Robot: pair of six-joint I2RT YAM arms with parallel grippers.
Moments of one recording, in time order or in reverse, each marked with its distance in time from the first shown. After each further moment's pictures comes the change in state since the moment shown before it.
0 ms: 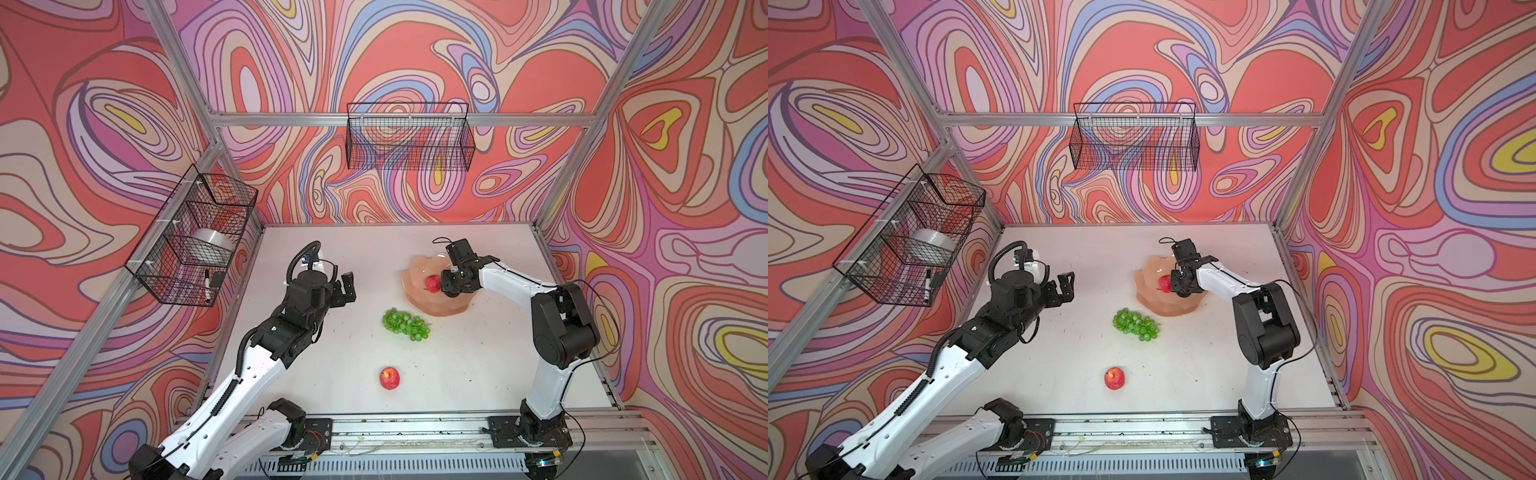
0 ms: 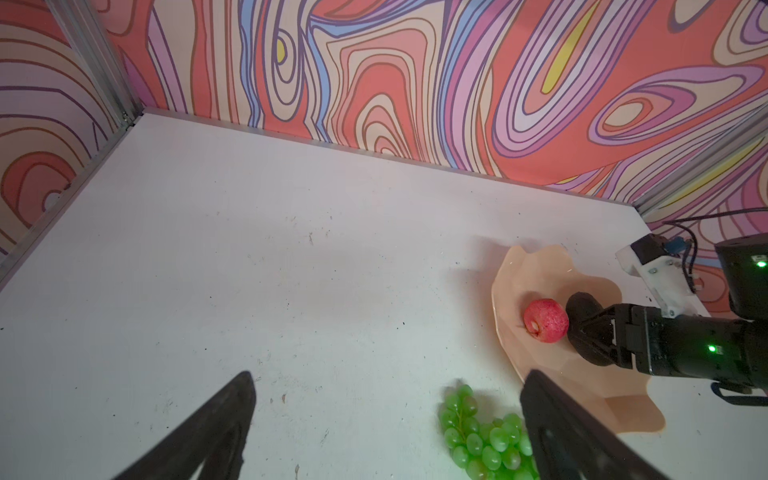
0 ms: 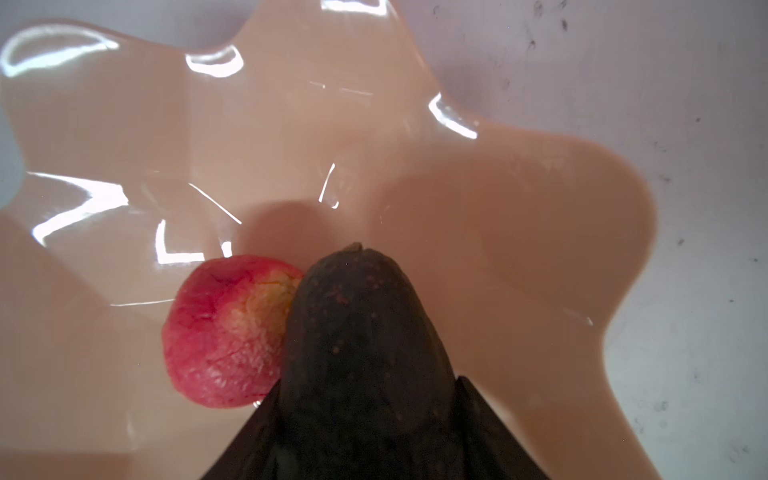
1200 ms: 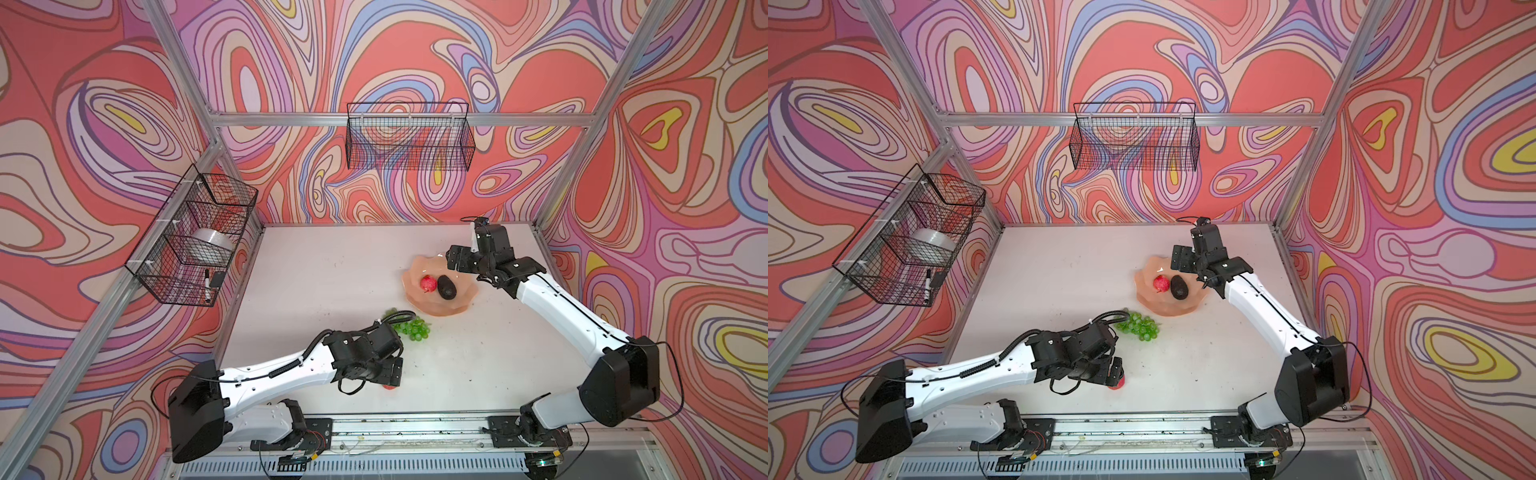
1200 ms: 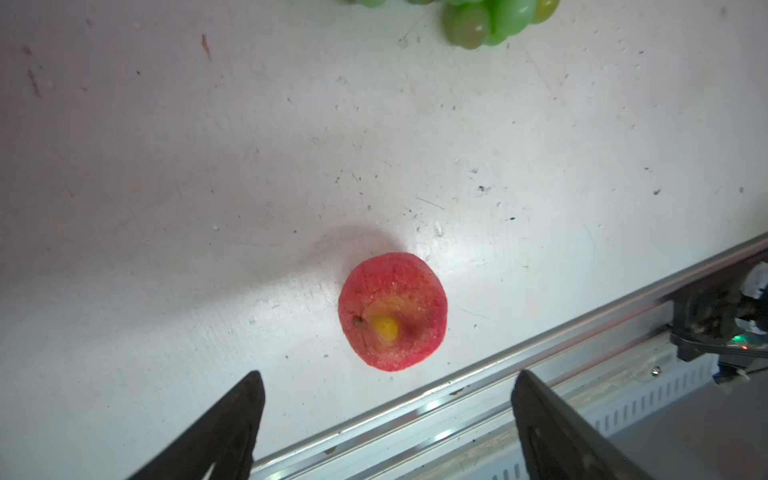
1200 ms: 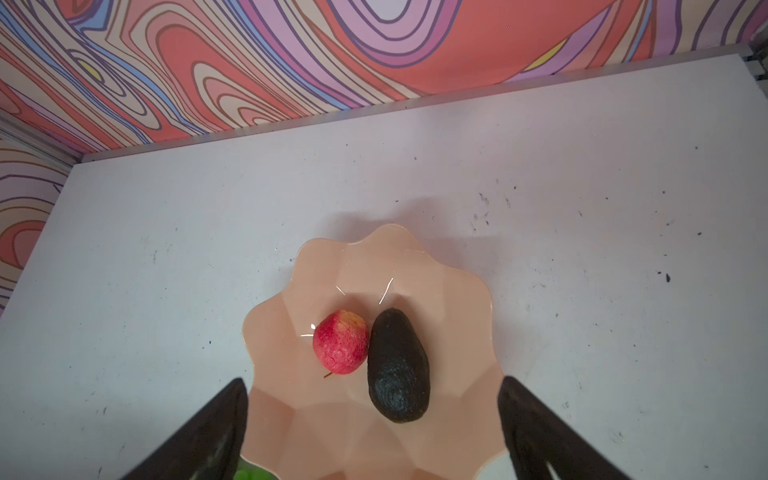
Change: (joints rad) left arm -0.588 0.328 -0.065 -0.368 0.271 -0.440; right arm 0.000 -0.421 -0.067 0.076 0.018 0.022
